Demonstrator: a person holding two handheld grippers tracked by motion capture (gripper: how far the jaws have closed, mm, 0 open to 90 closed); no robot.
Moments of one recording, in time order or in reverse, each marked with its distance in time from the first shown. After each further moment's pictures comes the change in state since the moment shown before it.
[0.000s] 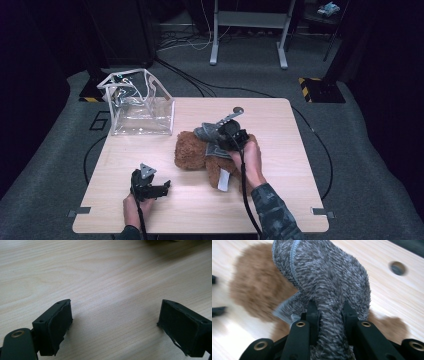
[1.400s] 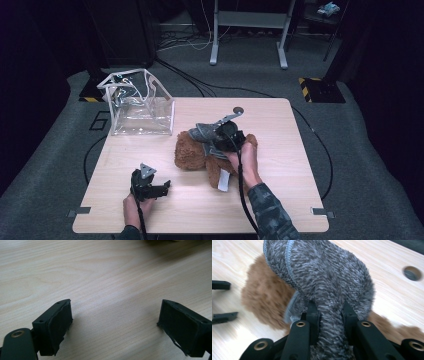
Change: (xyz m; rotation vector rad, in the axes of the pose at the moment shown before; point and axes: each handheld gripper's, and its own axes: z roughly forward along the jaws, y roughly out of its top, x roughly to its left) left arm 0.000 0.000 0.000 0.000 0.000 0.000; right arm 0.006 0.000 0.008 -0.047 0.069 0.008
